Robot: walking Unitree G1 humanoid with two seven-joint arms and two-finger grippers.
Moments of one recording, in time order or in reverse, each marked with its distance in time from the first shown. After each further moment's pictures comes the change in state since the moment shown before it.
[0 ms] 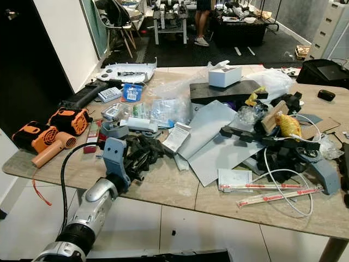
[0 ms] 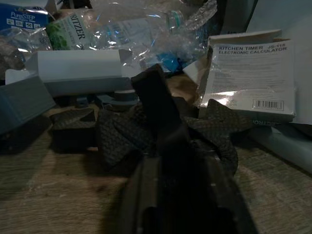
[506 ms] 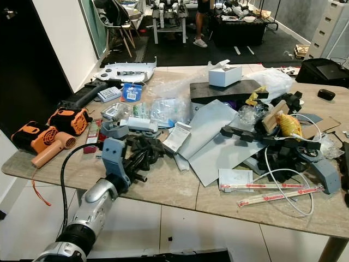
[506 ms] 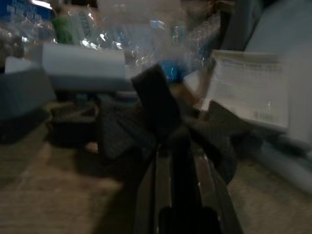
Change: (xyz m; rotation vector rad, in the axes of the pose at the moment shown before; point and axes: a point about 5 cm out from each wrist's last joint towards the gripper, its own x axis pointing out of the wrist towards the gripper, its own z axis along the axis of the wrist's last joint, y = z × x) left arm -0.003 0.005 0.003 -0.148 -0.064 -0.004; right arm 0.000 0.000 0.002 -0.007 0.008 0.002
